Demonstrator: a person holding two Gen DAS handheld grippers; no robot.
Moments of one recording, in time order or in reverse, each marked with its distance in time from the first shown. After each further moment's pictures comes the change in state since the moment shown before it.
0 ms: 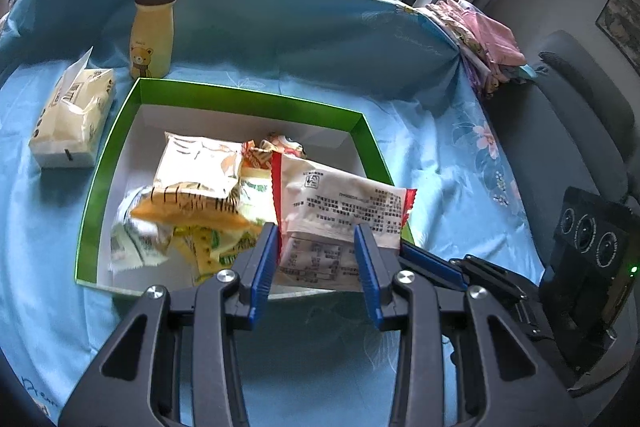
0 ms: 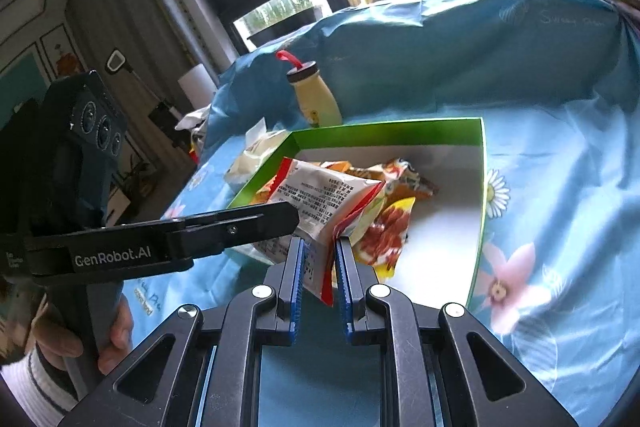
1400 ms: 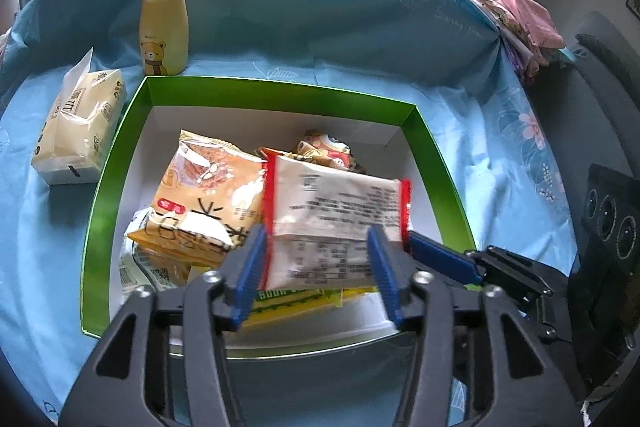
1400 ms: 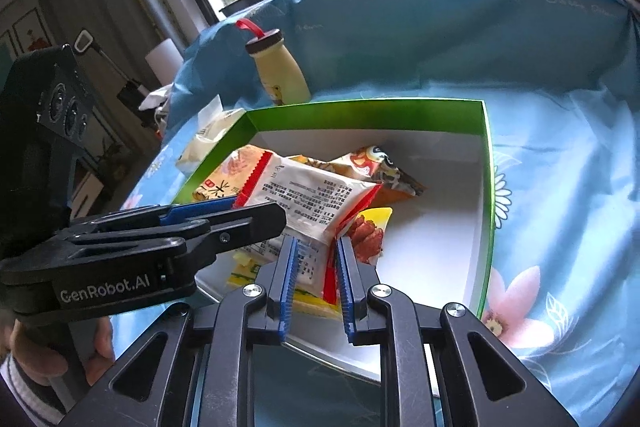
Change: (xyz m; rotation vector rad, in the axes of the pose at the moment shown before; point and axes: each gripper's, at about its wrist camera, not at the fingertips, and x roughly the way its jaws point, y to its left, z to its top) left arm 0.043 0.012 0.016 0.031 0.051 0.143; right arm 0.052 -0.020 0.014 0.007 0.111 -0.095
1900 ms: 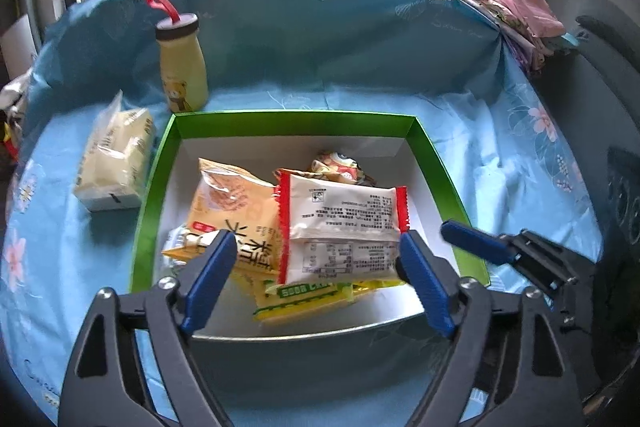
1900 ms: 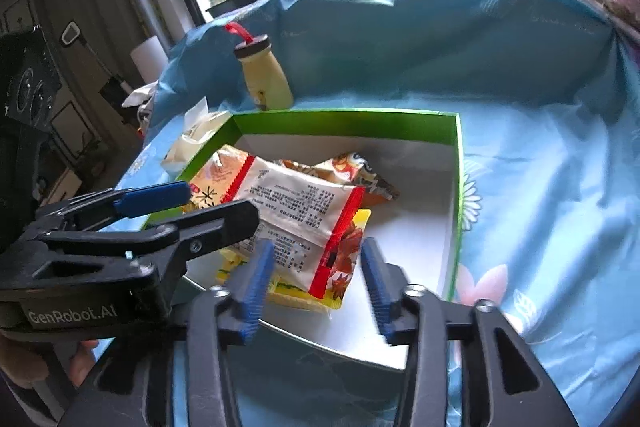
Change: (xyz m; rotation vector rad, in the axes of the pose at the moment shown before) left arm -0.029 -0.015 -0.004 0.091 -0.079 0.116; right arm -0.023 0.010 0.000 -0.034 -0.034 -0.102
